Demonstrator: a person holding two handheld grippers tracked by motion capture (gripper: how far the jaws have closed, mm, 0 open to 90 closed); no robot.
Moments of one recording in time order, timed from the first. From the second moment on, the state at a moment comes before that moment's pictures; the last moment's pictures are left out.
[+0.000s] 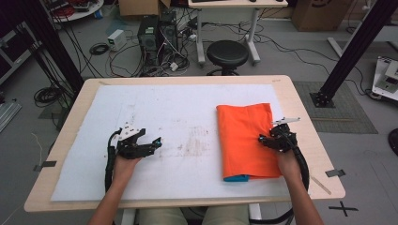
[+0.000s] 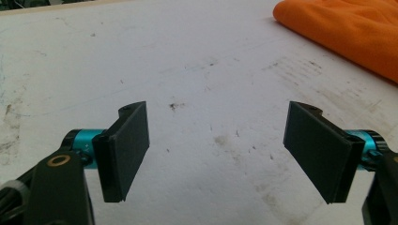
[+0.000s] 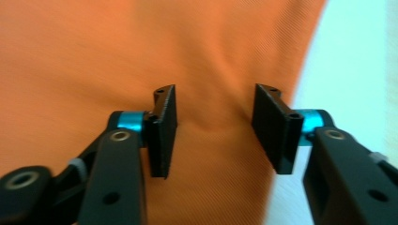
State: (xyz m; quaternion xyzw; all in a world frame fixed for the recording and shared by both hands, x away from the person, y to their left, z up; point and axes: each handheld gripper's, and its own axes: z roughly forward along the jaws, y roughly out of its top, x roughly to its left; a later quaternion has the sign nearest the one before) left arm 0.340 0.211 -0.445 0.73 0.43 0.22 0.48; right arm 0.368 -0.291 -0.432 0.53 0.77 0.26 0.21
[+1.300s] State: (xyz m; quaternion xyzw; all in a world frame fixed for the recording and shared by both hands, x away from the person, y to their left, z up) left arm 0.341 0.229 -0.440 0.72 0.44 0.22 0.49; right arm 0.400 -0.308 -0.409 0.55 0.74 0.32 0.21
